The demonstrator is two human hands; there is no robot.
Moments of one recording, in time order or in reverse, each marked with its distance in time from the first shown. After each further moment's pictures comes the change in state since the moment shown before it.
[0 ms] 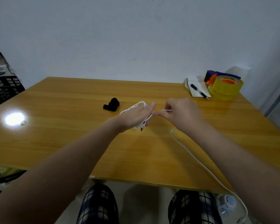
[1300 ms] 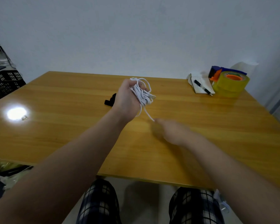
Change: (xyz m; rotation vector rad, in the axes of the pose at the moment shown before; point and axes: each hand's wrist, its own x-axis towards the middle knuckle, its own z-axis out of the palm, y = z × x) left_hand 0.022 0.007 -0.013 -1.428 0.389 -0.008; right_hand -0.012 0.008 0.066 0.050 -0.579 0.006
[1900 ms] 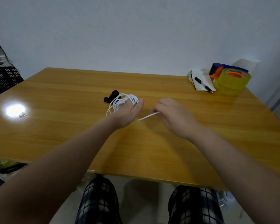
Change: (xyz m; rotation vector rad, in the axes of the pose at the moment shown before) left_hand -0.001 -0.021 -0.063 1.469 -0.156 0.113; right_hand -0.006 -0.004 -0.024 -0.082 0.552 -0.500
